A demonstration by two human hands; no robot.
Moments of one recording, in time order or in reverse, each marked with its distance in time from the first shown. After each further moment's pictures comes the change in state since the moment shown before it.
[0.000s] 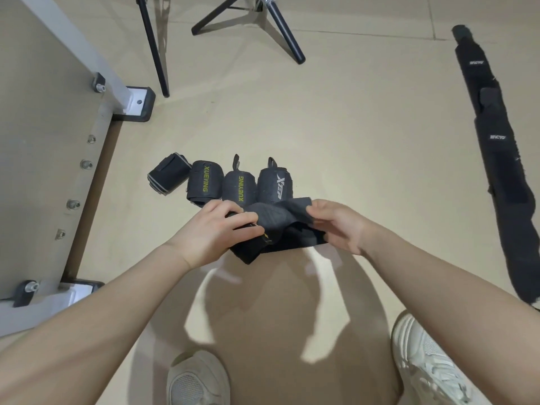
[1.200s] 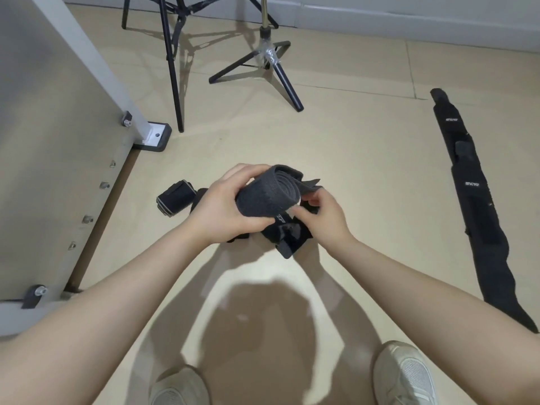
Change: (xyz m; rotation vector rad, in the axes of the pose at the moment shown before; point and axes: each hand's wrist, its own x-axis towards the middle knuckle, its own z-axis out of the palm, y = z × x) left_hand 0.079 0.029 -0.103 -0.871 0.276 -0.549; right_hand -0.006 -0.042 0.011 -0.543 0.464 -0.565
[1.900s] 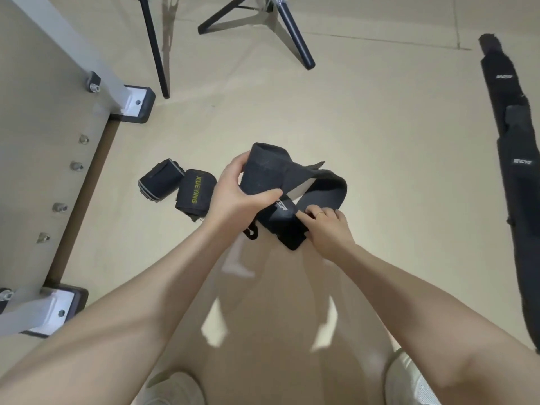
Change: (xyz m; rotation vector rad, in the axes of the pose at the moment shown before) left_hand 0.032 -0.066 0.057 -0.286 0.264 -0.475; right_hand 0.039 0.119 0.035 -0.986 -0.395 -0.250
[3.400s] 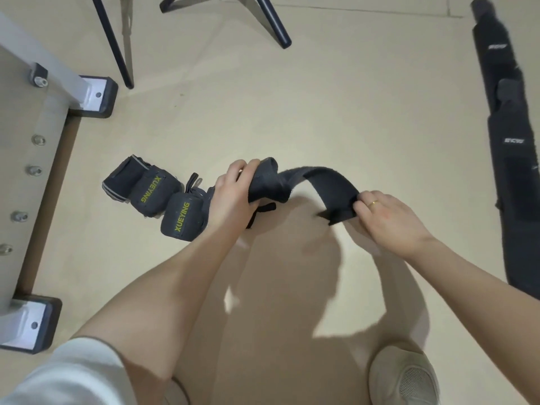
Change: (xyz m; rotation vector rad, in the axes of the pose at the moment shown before) left_hand 0.036 -0.052 0.051 0.830 -0.051 0.172; right_hand -0.050 0.118 -0.038 -0.286 0.392 -0.277
